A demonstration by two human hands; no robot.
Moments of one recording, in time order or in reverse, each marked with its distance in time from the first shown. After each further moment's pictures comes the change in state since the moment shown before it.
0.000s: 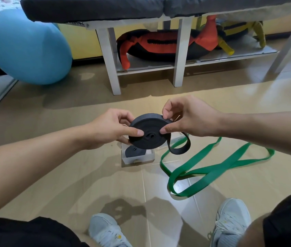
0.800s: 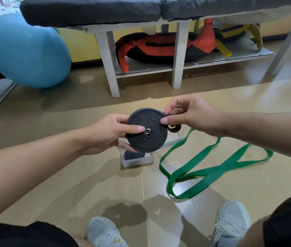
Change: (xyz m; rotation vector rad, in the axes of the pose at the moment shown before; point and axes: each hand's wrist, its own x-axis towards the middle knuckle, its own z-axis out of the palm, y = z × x) left_hand 0.001 0.002 0.008 -0.292 -0.099 -0.083; right_hand 0.003 0.014 -0.008 0.357 0.035 0.109
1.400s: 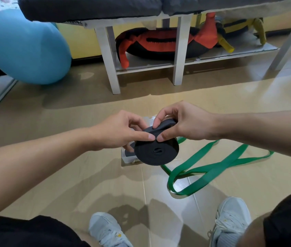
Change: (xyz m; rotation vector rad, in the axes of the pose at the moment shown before) left_hand 0.000 0.005 0.013 0.464 -0.007 0.089; right_hand -0.008 -0.007 0.019 -0.151 -0.185 0.009
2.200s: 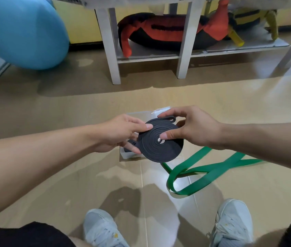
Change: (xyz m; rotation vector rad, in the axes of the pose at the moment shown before) left_hand 0.029 -0.033 0.005 -0.391 -0.048 -0.235; right_hand 0.024 0.043 0.013 0.040 0.130 0.131
